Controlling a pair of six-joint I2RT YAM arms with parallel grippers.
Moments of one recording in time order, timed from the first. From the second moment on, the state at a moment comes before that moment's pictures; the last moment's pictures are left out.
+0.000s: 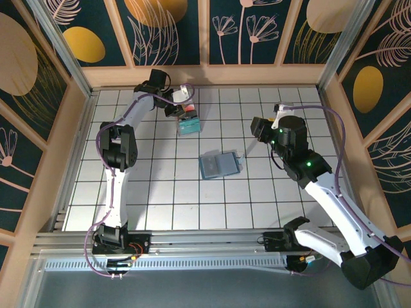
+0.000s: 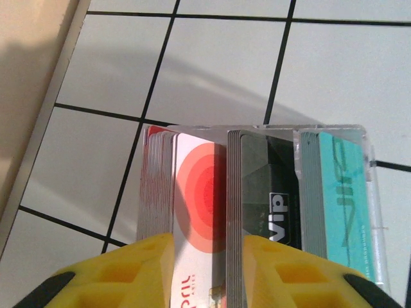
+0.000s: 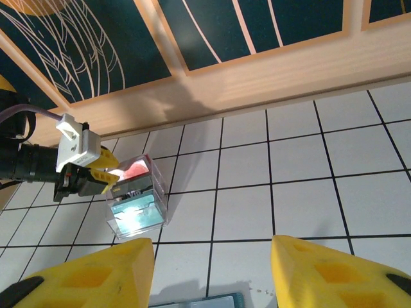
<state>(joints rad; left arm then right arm) -0.23 2.37 2.13 -0.74 0.48 1.00 0.49 0.96 0.96 -0.34 0.19 0.42</state>
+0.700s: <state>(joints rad) -0.36 1.65 1.32 -0.16 0.32 0.23 0.72 1.28 0.92 -0.39 0.23 0.52</state>
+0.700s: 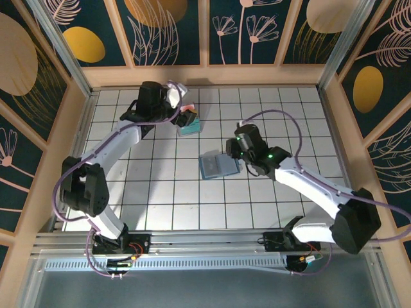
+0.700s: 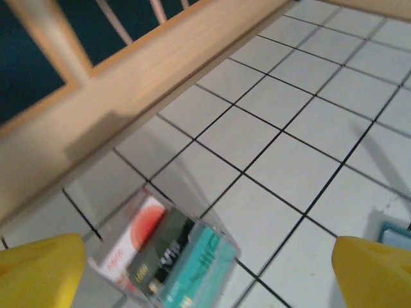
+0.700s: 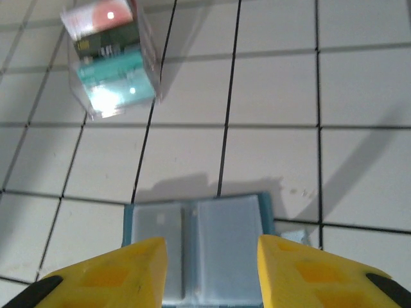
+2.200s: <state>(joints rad) -0.35 1.22 0.58 0.05 -0.24 -0.65 0.89 1.79 1.05 -0.37 0.14 0.57</state>
